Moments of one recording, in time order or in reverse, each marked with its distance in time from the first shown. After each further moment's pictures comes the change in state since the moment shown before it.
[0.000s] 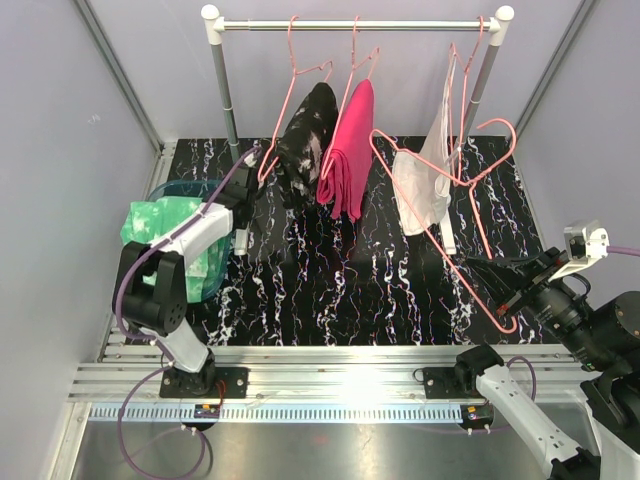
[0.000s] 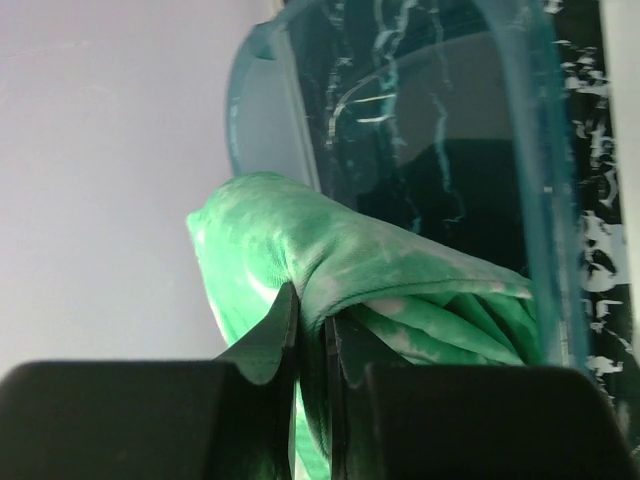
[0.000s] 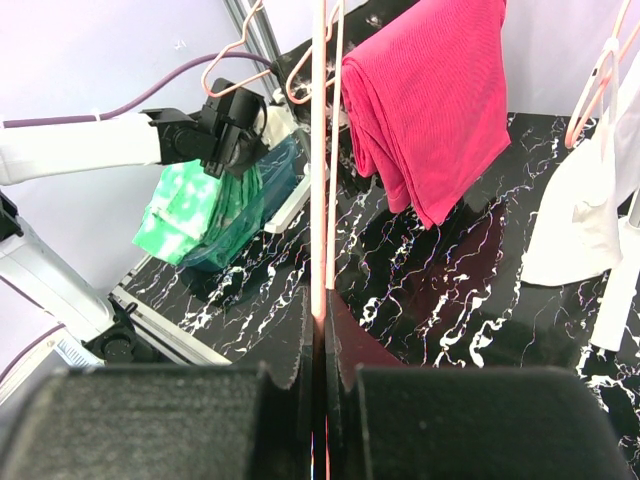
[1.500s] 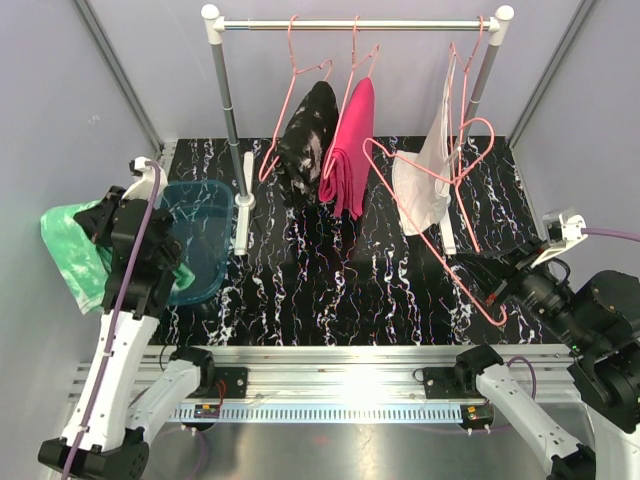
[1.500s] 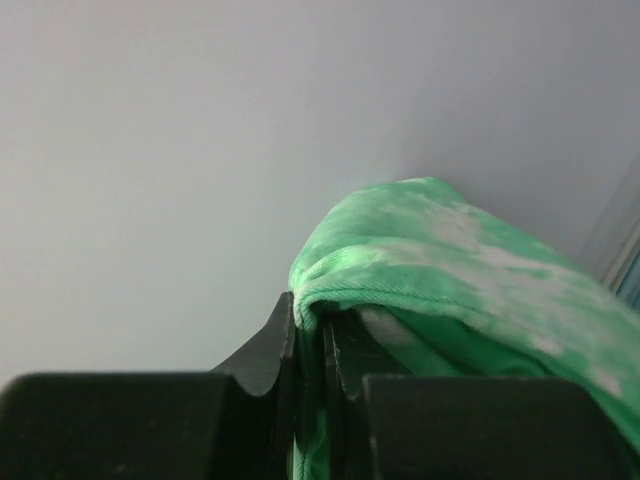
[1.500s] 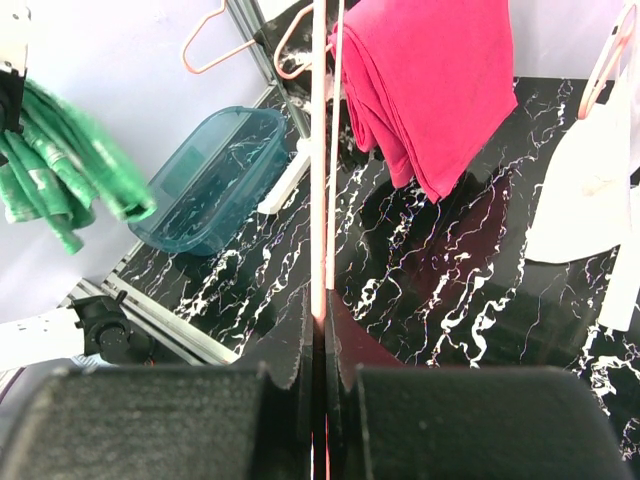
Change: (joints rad) left arm 0.107 -0.886 -0.157 0.169 -0.314 0.428; right arm 0.000 0.040 -0.043 0.006 -0.003 0.008
